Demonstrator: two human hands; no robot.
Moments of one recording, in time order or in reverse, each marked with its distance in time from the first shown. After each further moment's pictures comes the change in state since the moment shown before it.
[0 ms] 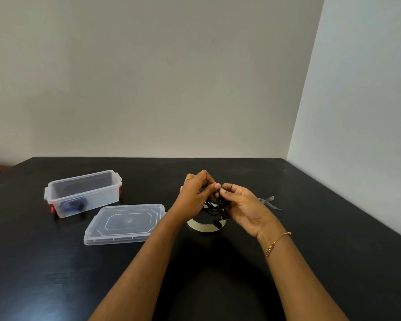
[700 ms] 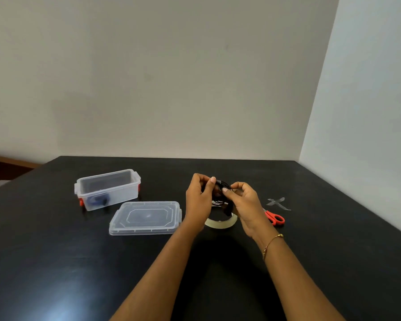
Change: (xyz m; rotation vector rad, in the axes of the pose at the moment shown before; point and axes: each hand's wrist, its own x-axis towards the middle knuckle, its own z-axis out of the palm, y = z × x) left_hand -0.025 0.014 0.007 -0.371 0.403 -0.173; right_hand 0.002 0.013 0.027 -0.261 0.341 -0.128
